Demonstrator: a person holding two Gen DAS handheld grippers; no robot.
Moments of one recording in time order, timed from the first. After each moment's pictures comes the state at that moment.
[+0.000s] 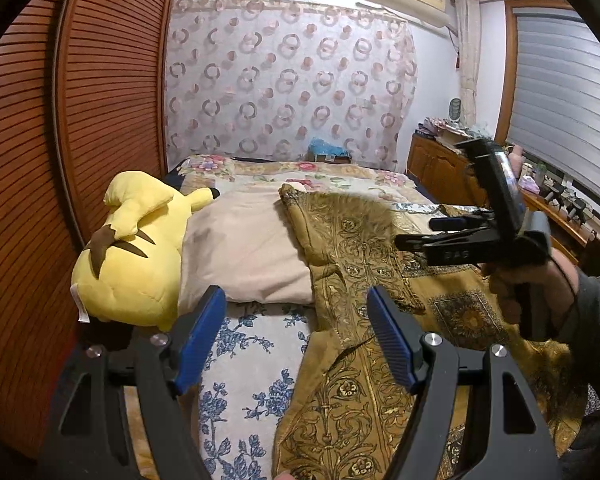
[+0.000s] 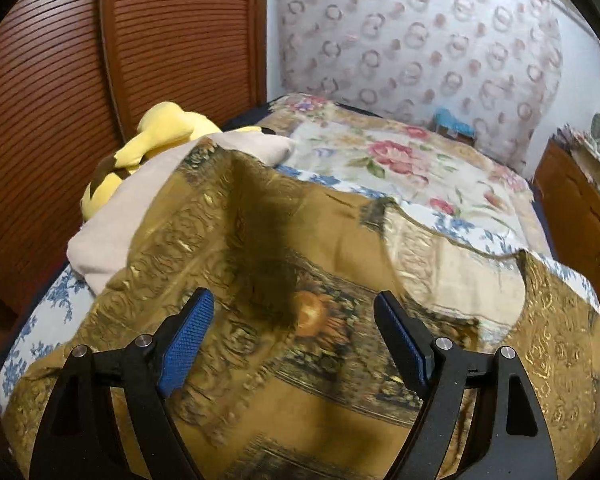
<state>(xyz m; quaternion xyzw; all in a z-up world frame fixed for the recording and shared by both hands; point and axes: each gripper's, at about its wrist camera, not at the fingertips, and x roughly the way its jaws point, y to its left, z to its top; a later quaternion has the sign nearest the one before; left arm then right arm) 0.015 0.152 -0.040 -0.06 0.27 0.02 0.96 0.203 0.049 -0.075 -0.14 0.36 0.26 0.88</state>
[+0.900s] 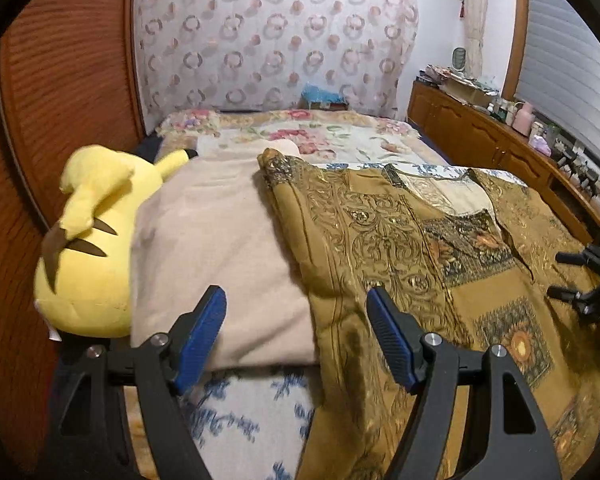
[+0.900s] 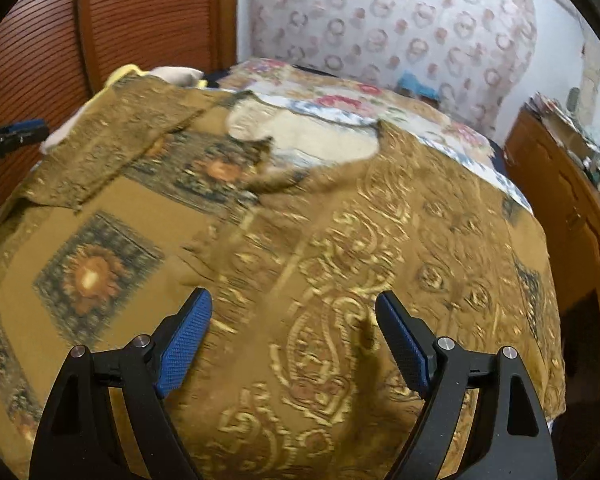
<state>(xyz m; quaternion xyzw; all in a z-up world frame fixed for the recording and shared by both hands) 0.139 0.151 -0.071 -0.05 0.37 0.00 0.93 0.163 -0.132 -0.109 -0.16 0.40 0.21 0.88</state>
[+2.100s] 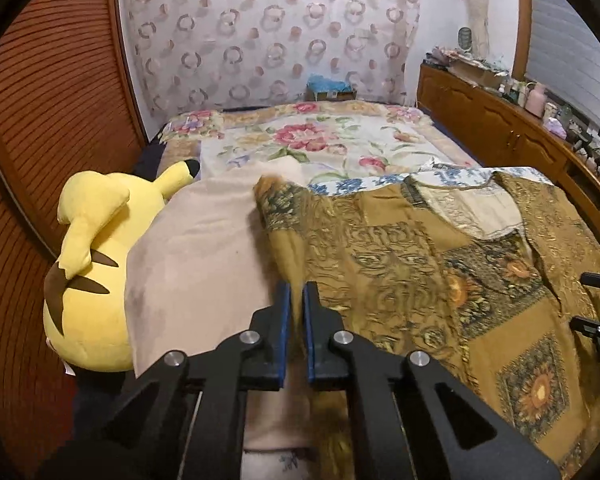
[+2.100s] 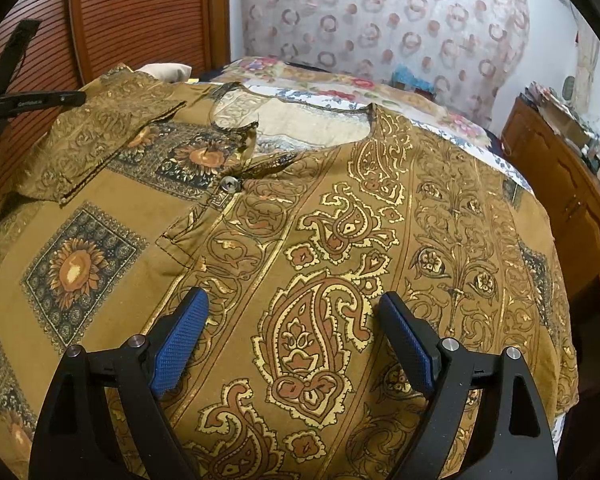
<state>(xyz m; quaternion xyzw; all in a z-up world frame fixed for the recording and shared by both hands) 0.184 0.144 -0.055 -0.01 0.38 0.01 0.92 0.166 -0.138 -0.117 -0.14 0.41 0.21 0.88</state>
